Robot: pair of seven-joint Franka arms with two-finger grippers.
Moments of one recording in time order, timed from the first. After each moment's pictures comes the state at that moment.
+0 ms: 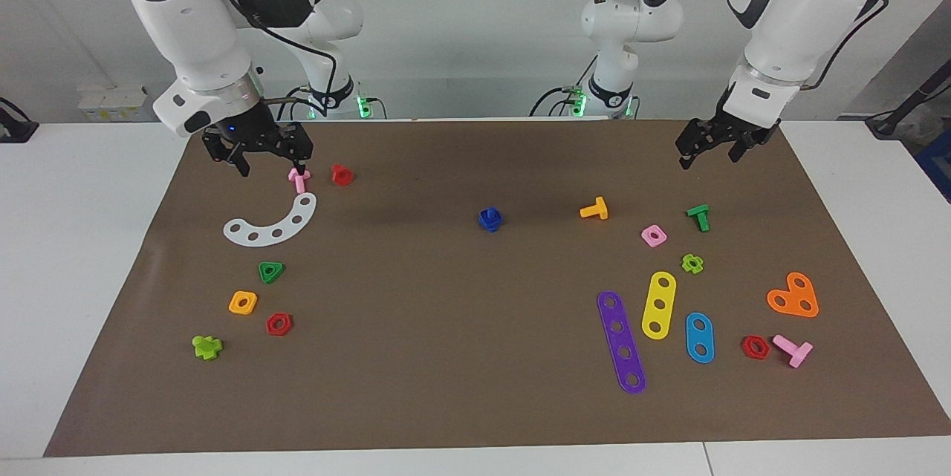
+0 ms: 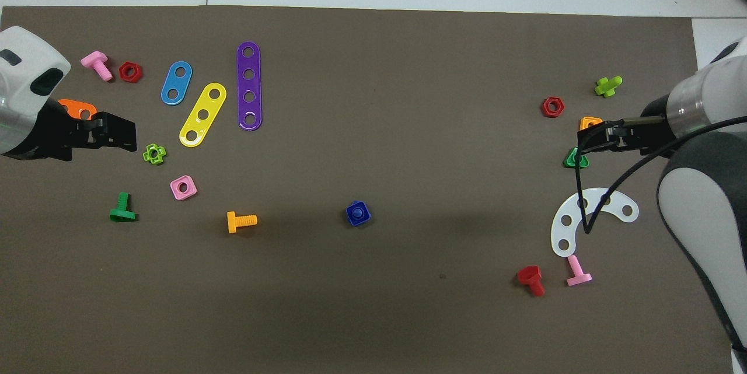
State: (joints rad) left arm -0.11 -0.02 0.00 -1.69 -0.01 1.66 -0.20; right arm 0.06 0.01 0.02 -1.69 0.01 1.69 0.09
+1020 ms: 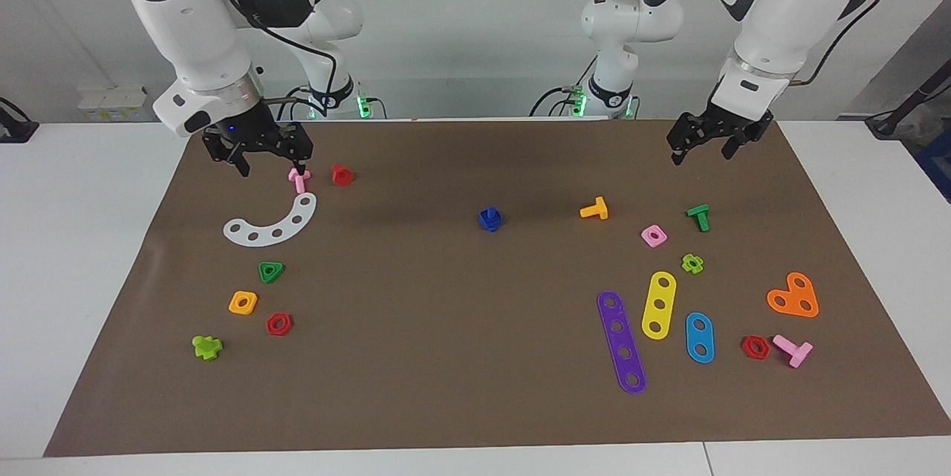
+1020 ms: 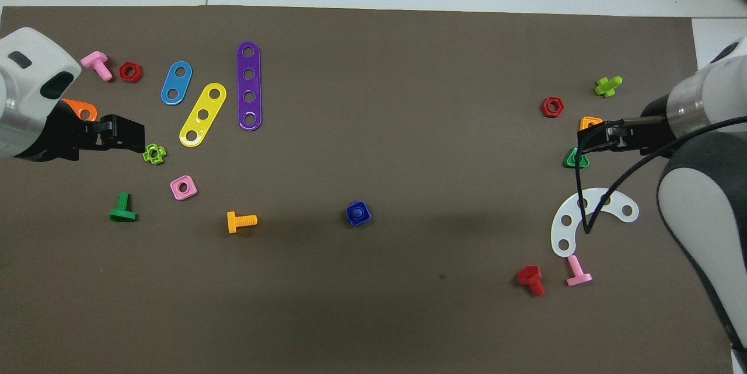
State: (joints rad) left arm -0.12 -0.03 -0.03 -1.69 -0.01 1.66 -0.20; right arm 0.06 0.01 0.02 -1.69 0.01 1.69 0.09
